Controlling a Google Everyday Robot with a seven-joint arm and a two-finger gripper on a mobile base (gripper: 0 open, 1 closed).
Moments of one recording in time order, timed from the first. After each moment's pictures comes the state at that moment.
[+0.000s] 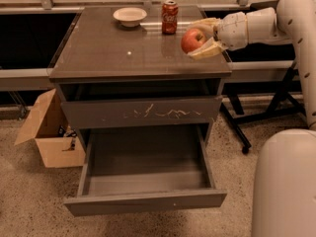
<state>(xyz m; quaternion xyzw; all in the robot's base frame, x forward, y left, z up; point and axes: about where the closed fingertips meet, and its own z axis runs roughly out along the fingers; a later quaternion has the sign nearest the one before) 0.730 -0.131 0.917 -0.67 0.48 0.19 0.54</state>
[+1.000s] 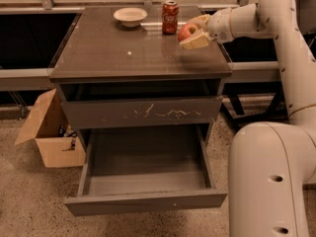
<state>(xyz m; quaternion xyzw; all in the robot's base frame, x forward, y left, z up) 0.810 -0.127 0.903 -0.56 0.63 0.17 0.52</state>
